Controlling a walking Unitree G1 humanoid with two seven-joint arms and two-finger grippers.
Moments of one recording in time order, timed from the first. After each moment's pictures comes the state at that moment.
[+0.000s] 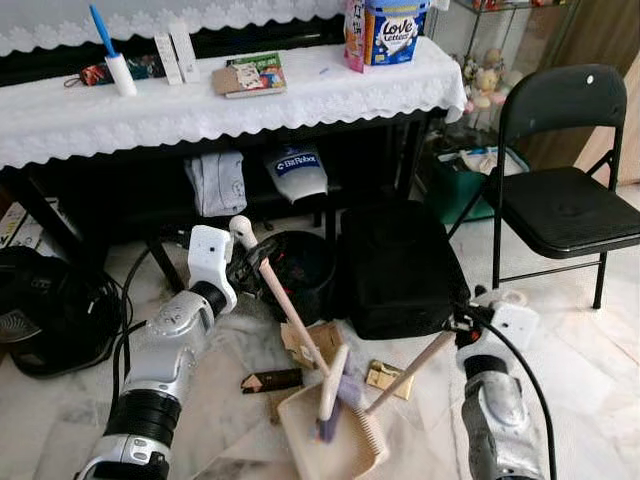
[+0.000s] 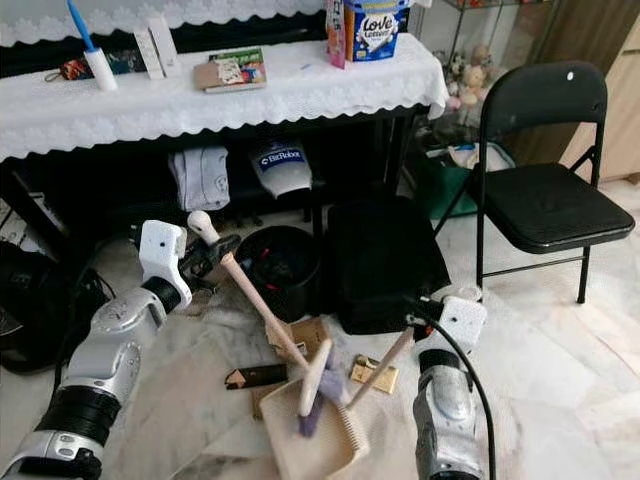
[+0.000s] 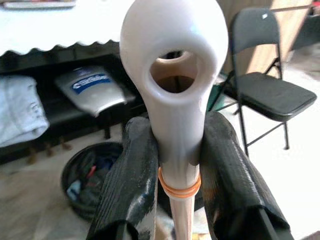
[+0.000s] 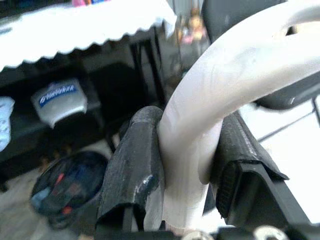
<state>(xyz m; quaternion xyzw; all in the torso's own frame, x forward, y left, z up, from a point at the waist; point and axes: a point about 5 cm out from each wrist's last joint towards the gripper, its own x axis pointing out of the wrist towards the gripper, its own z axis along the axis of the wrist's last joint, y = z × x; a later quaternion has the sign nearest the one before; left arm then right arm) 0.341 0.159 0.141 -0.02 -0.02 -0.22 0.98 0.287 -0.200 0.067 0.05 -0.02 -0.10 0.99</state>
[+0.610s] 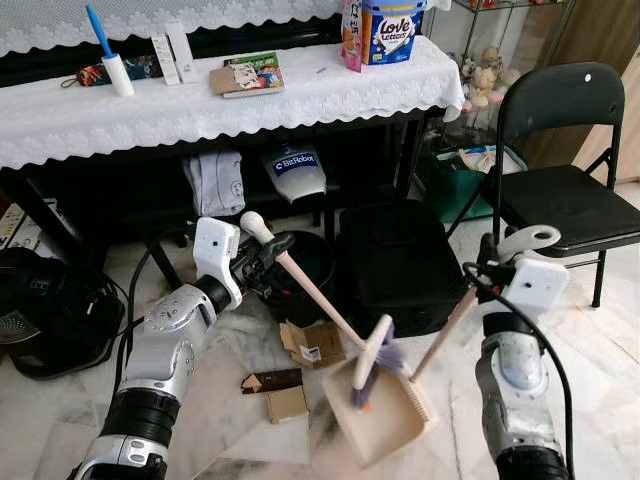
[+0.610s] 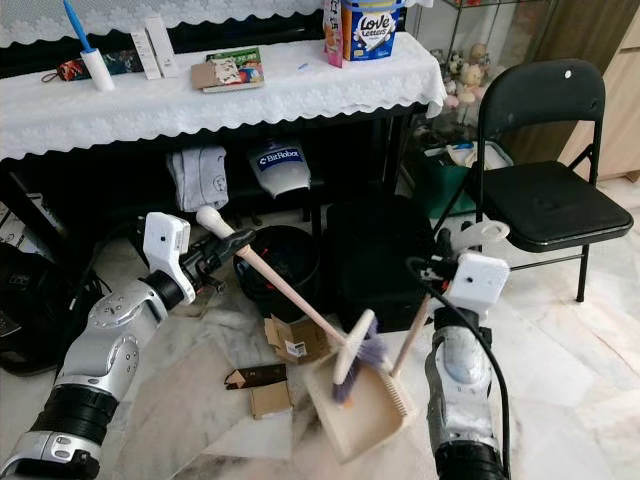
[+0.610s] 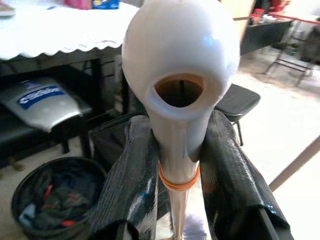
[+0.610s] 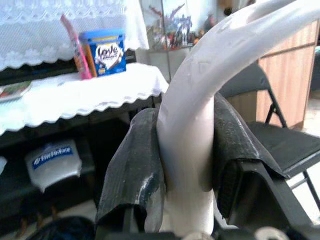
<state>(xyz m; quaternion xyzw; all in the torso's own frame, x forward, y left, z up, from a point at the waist) 0.331 0.145 0.150 -0.03 -0.03 -0.32 0.95 0.308 -0.206 0.131 0.01 -0.13 -0.11 0.98</state>
